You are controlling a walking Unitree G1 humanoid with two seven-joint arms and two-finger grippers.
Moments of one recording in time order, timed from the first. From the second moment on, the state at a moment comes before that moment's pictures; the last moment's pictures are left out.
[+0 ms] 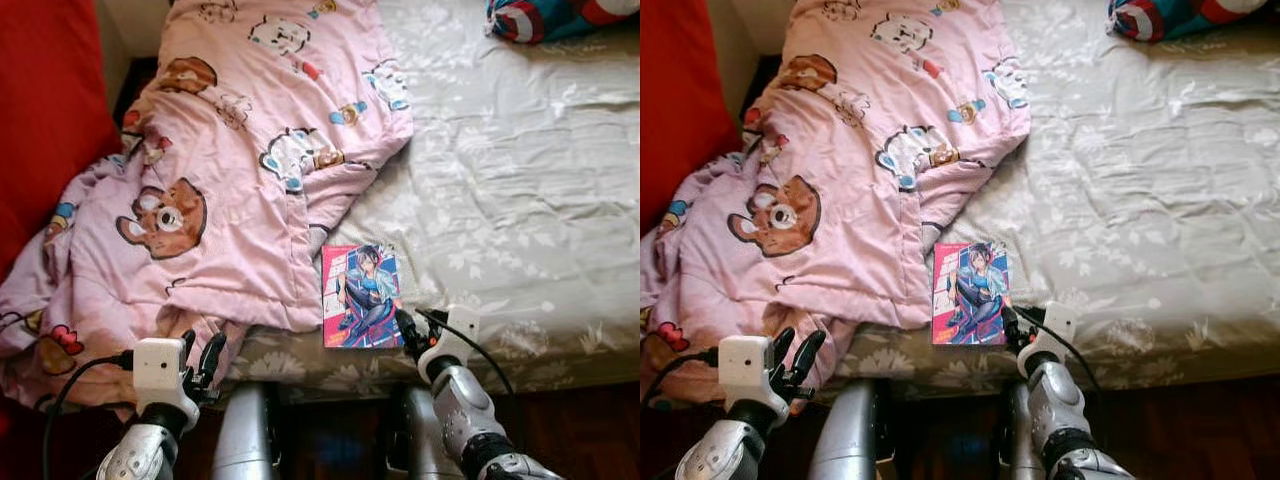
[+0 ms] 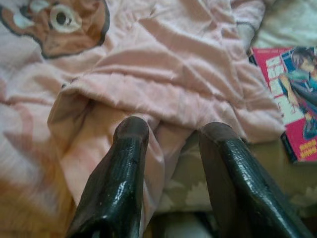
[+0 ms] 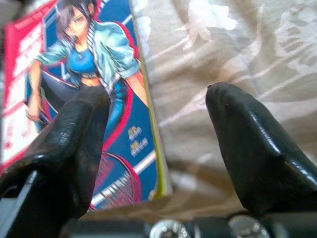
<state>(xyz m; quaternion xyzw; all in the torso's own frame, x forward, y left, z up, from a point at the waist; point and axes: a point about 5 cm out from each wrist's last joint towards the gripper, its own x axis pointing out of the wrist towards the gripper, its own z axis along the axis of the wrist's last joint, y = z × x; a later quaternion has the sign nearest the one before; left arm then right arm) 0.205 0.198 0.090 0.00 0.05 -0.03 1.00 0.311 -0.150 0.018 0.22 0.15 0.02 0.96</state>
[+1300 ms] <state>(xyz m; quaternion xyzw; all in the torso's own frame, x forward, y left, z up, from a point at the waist) 0.190 0.199 0.096 0.01 0.07 -0.03 1.00 0.316 -0.160 0.024 0.37 0.14 0.04 0.92</state>
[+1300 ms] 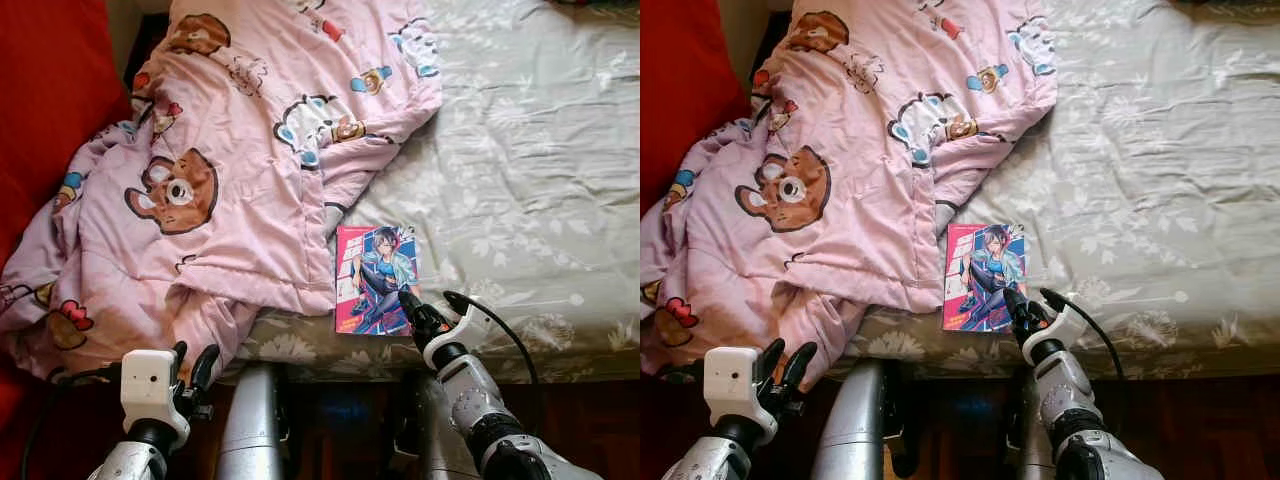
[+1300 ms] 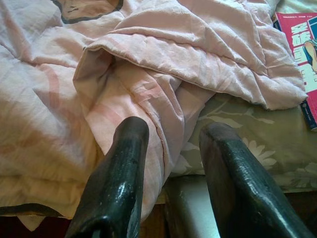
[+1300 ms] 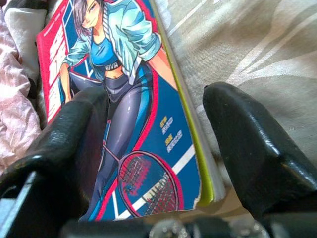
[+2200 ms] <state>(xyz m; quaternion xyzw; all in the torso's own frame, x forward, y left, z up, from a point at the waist) 0.180 0.199 0.099 0.01 0.08 -0.03 1.00 0.280 -0.163 -0.012 0.45 0.19 0.05 0.87</state>
